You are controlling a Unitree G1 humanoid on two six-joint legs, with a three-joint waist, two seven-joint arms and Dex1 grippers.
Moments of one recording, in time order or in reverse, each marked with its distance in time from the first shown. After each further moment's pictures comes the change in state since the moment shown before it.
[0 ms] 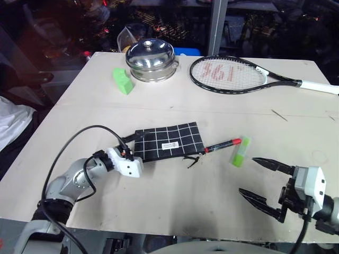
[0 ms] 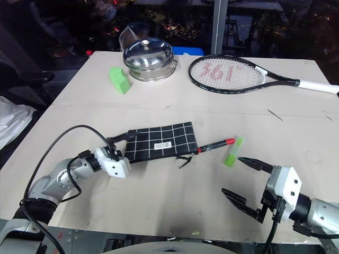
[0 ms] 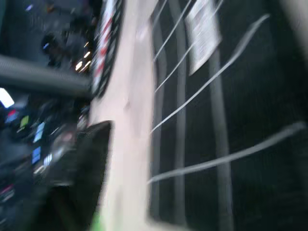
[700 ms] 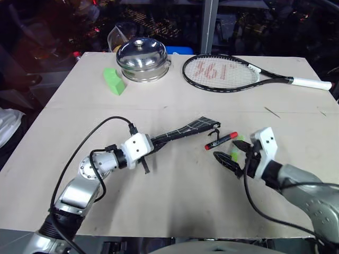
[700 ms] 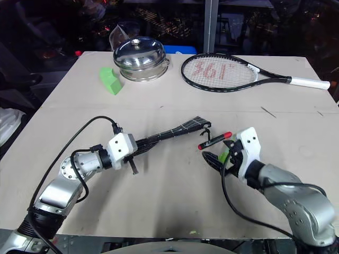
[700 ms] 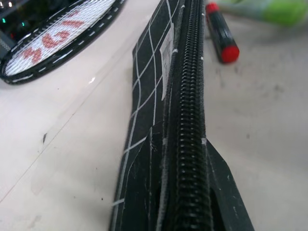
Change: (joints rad) left arm 0.120 -0.045 0.011 -0.653 -0.721 1.033 -0.374; right arm -0.650 0.224 0.177 0.135 0.264 0.886 -0.606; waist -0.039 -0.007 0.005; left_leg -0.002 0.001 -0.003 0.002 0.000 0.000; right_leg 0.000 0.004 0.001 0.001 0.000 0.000
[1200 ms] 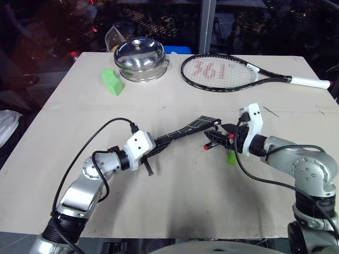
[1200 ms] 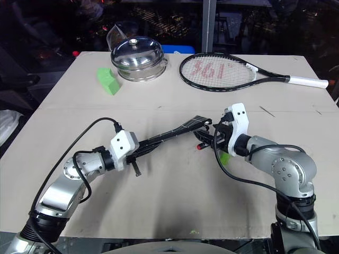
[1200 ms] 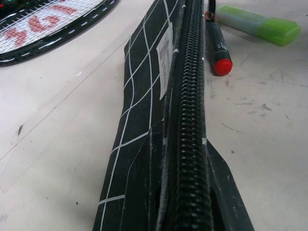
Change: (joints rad) left arm 0.008 -0.053 0.017 -0.033 0.008 0.070 -0.005; right arm -0.299 0.073 -0.008 0.246 0.059 0.087 -0.027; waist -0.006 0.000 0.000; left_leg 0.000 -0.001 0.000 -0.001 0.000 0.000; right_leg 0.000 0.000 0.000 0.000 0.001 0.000
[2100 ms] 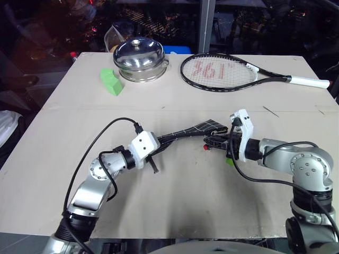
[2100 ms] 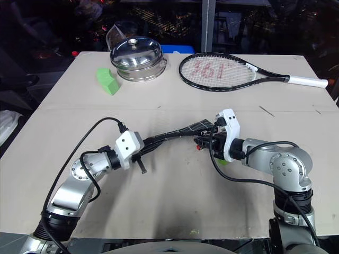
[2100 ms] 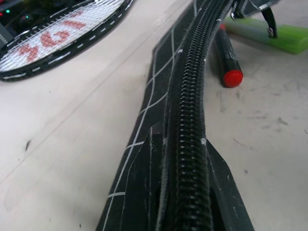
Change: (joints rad) left arm -0.029 -0.101 -0.004 0.034 0.102 -0.055 0.007; right arm -0.026 0.026 -0.022 0.013 0.162 0.163 -0.013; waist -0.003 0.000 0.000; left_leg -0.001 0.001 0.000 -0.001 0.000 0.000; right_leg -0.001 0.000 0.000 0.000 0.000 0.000
